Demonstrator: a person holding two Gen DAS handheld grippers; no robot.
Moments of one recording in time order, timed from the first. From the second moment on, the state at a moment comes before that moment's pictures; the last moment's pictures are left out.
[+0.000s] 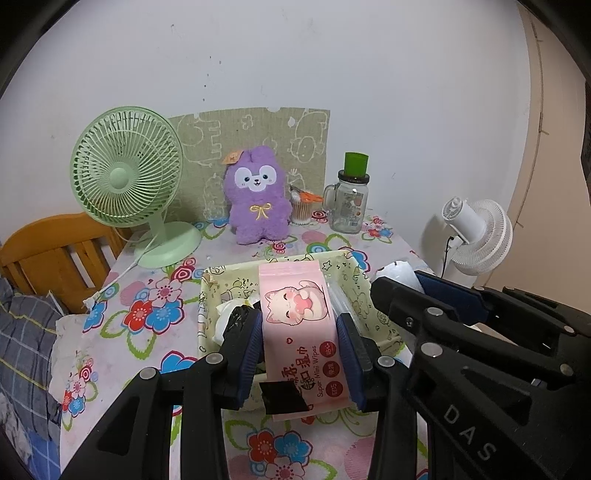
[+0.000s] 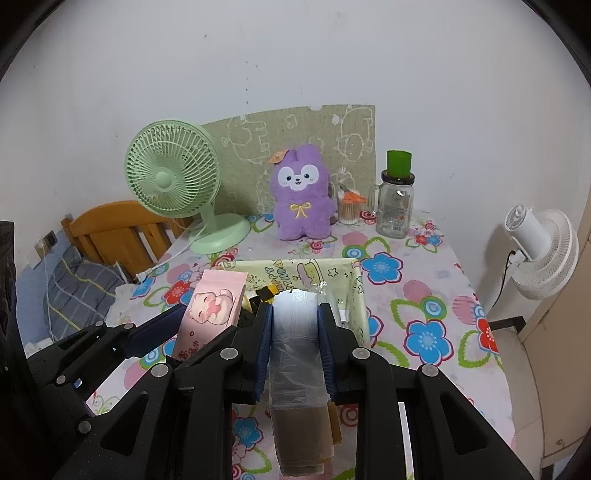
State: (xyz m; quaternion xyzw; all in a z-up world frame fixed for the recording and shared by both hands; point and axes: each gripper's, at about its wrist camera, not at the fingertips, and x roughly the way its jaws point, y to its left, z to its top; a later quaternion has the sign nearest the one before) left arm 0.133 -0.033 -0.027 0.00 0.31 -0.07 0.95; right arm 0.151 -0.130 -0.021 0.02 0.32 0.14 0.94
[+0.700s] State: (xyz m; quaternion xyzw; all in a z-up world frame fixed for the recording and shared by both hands) left arm 0.192 -0.030 -0.057 0.00 0.36 -0.07 0.93; right arm 0.209 -0.125 -0.053 0.04 0.36 0.13 0.92
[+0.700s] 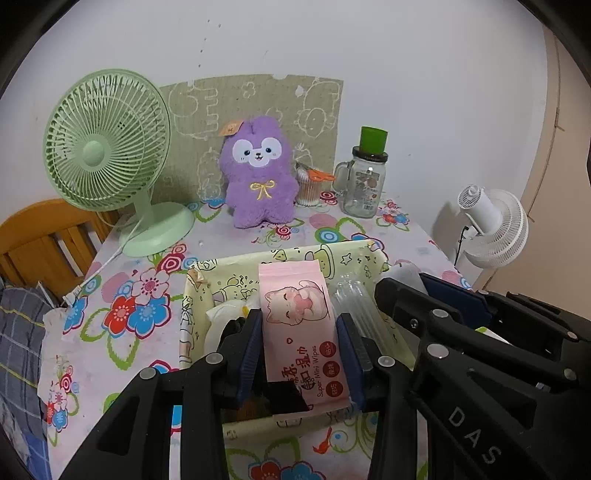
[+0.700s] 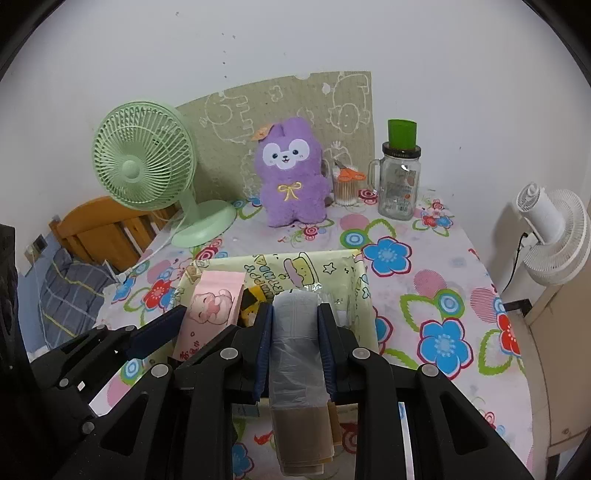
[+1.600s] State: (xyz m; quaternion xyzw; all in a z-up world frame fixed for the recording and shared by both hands) left arm 0.220 -0.011 -0.087 0.00 0.40 -0.03 0.92; right arm 0.258 -0.094 -0.091 0.03 0.40 0.15 0.91
